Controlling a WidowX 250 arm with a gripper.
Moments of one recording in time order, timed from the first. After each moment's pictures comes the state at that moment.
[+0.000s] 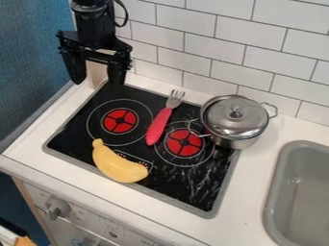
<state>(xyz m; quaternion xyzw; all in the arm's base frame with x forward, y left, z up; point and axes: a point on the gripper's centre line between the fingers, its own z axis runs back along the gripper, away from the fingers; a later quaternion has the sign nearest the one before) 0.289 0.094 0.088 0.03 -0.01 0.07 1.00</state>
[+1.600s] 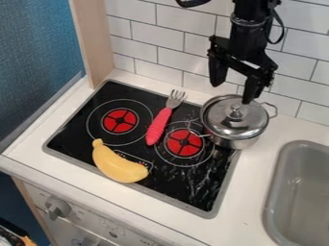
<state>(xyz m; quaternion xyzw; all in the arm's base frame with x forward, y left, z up) 0.380 -0.077 0.070 0.01 -0.04 -0.18 0.98</state>
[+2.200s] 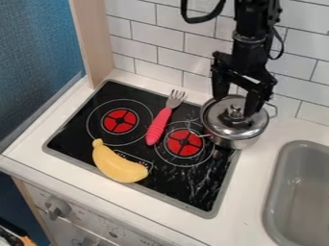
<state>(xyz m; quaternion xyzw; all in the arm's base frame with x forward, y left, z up) 0.381 -0.083 0.041 -0.01 -0.01 -0.20 0.98</state>
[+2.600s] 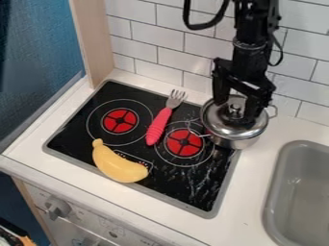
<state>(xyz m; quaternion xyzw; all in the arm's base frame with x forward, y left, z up) 0.382 -0.085 0.030 -0.02 0.00 -0.21 0.98</state>
